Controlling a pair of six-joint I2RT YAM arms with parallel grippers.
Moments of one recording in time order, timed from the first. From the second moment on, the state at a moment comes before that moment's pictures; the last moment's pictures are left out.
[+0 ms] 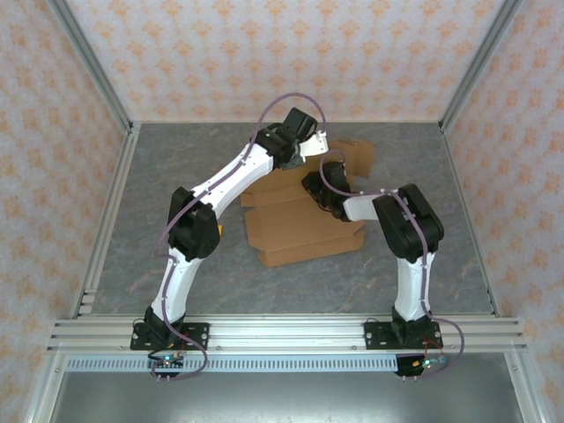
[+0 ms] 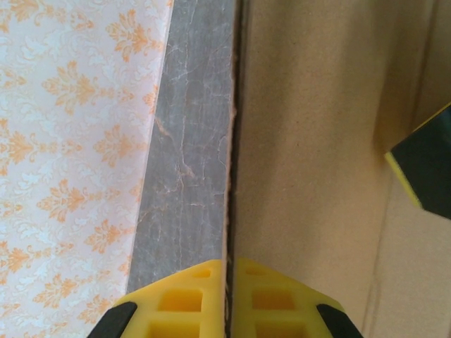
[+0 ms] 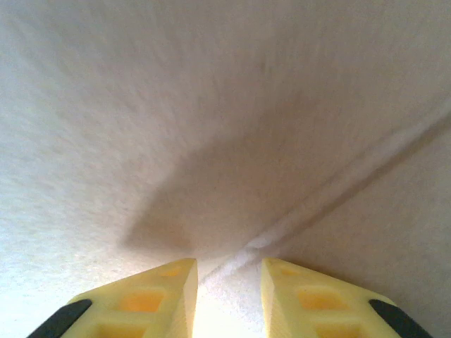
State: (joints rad) left arm -0.59 2.22 2.16 -0.79 -0.30 0.82; right arm 0.43 1.99 1.04 0.35 -0.08 1.09
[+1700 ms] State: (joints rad) left arm -0.70 2.02 1.54 0.07 -0.58 1.18; right arm 0.14 1.48 1.38 -0.54 -0.34 0.49
